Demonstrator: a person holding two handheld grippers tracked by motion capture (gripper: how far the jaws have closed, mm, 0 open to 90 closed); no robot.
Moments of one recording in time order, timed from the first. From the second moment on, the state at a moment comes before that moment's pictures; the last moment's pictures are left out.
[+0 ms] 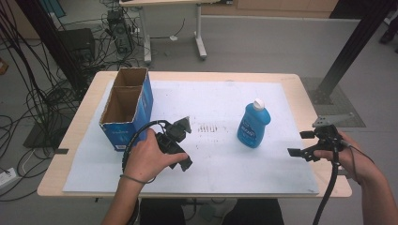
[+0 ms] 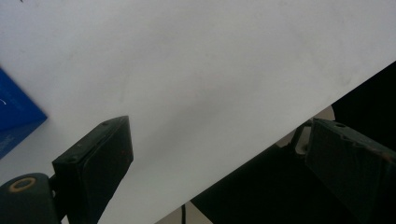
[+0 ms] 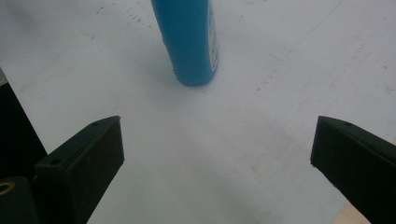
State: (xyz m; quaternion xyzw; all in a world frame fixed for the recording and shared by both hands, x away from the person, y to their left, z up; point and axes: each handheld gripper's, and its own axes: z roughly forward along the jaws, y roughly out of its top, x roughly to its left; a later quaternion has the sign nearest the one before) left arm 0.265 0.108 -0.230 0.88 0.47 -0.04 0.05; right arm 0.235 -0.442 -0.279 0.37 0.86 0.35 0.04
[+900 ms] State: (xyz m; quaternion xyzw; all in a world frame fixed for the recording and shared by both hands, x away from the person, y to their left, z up) left arm 0.263 0.110 -0.229 0.88 0.47 -0.04 0.06; right arm 0.222 -0.433 -0.298 0.37 0.85 0.37 0.06
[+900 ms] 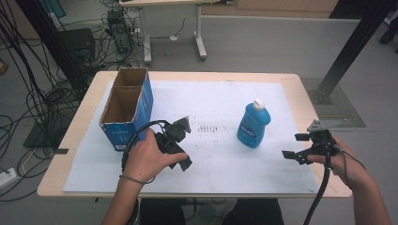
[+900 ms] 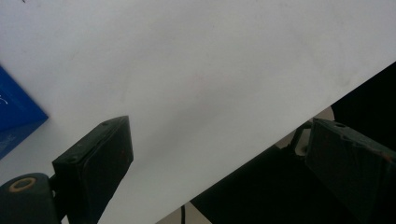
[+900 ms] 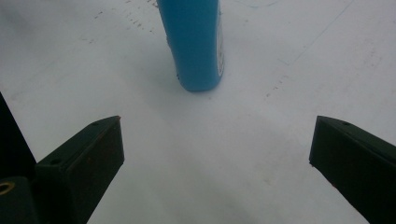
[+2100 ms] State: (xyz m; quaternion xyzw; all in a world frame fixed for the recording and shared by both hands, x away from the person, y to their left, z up) left arm 0.261 0.111 -0.228 0.88 0.47 -0.04 0.05; right arm 0.212 -0.430 -0.316 0.38 0.84 0.39 0.05
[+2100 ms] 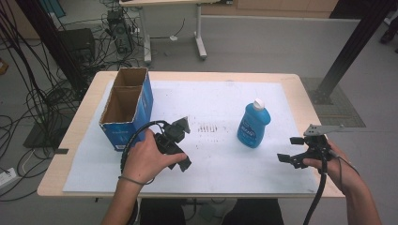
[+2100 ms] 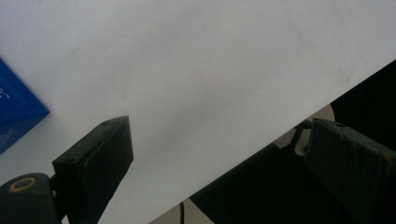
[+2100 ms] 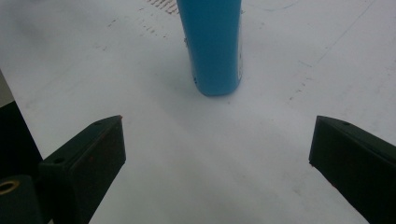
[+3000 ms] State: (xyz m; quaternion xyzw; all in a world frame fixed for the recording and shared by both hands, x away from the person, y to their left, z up) left arm 0.260 0.113 -0.230 0.88 0.48 -0.05 0.06; right arm 0.202 -0.424 -0.343 0.38 0.81 0.44 0.07
